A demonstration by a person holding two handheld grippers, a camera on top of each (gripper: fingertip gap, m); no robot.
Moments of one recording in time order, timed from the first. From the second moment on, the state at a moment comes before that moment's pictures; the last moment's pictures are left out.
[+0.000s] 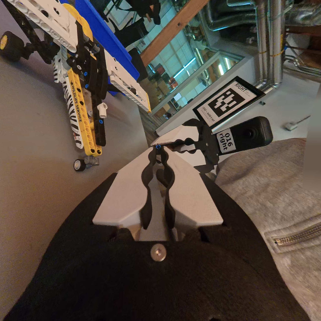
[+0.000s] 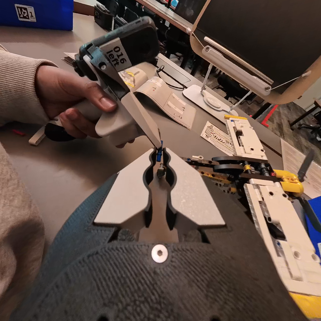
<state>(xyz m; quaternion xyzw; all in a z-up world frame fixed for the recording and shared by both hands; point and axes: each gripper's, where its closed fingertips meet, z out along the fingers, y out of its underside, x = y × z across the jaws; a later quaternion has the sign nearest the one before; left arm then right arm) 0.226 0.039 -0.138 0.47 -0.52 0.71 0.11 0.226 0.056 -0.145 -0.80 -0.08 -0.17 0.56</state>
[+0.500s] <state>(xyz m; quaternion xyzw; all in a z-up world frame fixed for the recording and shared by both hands) 0.243 0.070 -0.157 0.52 -0.52 0.68 0.03 0.262 0.049 -0.176 -0.85 0.04 -0.12 0.51</state>
